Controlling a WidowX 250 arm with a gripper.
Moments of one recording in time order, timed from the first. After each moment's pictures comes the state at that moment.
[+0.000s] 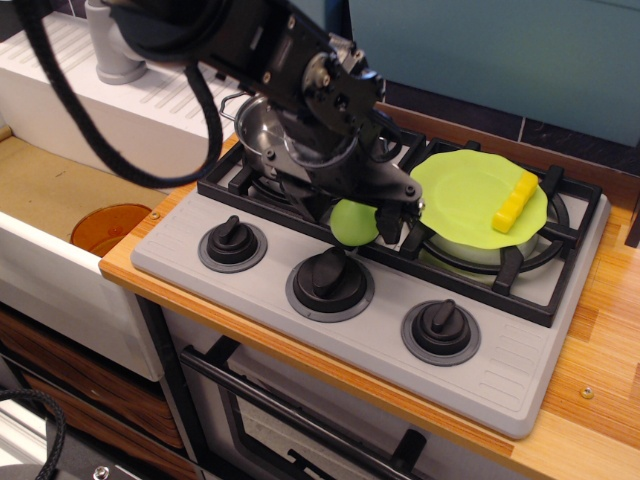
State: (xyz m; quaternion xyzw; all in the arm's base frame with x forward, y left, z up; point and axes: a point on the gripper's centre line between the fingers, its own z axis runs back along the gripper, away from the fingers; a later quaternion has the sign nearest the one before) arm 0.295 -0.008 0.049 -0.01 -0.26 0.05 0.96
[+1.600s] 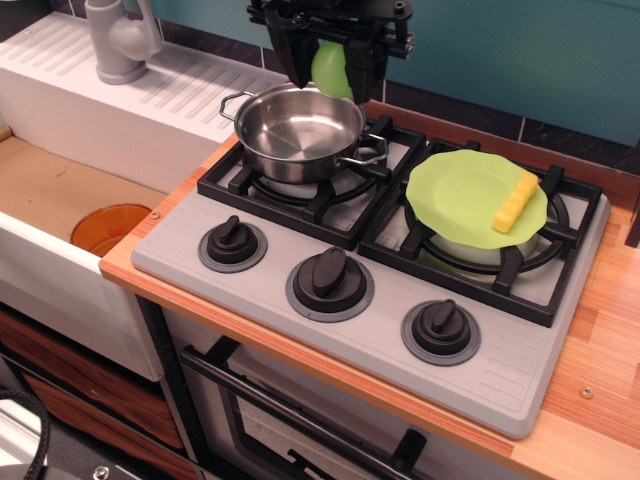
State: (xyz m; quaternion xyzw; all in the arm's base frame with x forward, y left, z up) arm 0.320 0.024 0.134 0.00 -0.16 0.02 0.99
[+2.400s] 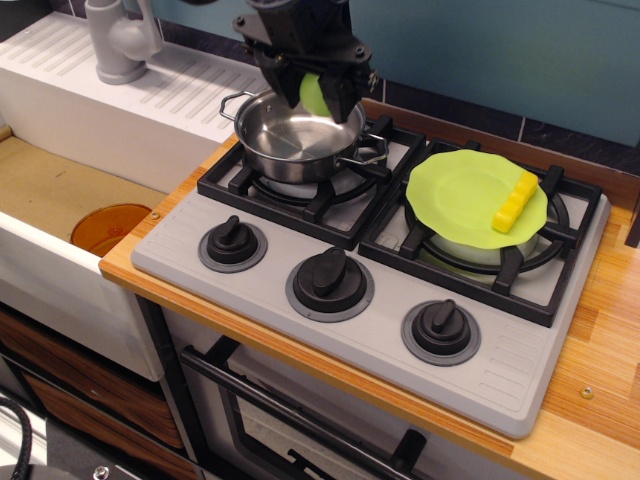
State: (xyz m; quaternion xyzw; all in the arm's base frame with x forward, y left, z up) arm 0.346 0.054 0.092 -0.01 -0.22 -0.01 0.98
